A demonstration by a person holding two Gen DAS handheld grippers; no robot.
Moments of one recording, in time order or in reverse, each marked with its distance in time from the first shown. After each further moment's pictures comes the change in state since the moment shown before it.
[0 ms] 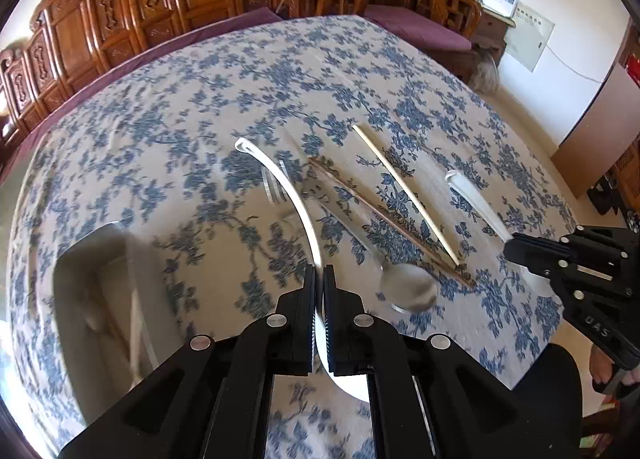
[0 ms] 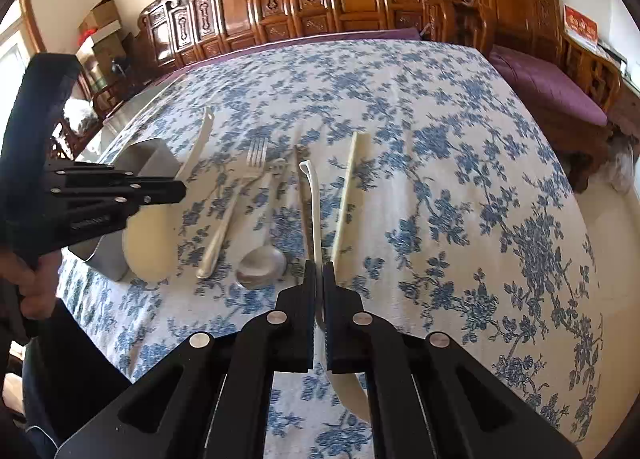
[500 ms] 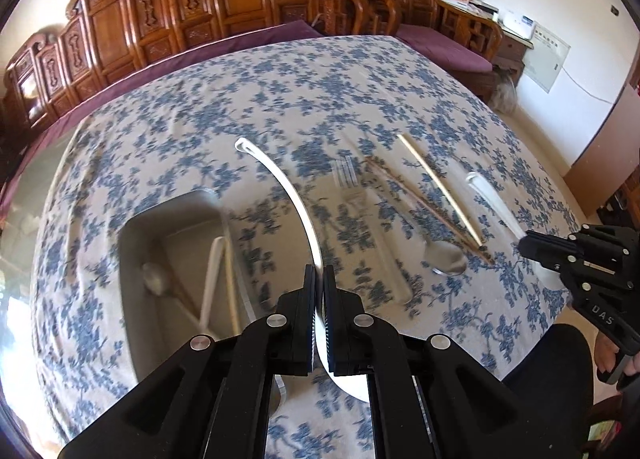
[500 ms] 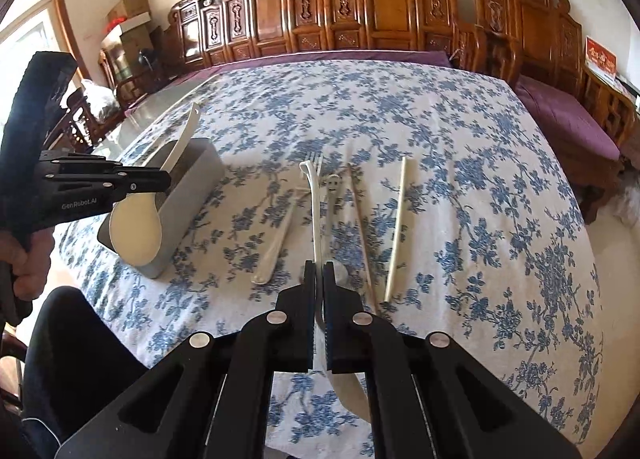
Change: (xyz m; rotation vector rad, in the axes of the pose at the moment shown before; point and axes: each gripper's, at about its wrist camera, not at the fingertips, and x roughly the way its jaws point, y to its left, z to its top) left arm -0.050 0.051 -0.032 -0.066 -0.044 0.058; right arm -0.018 0.049 0.003 -0.088 -0.041 0.034
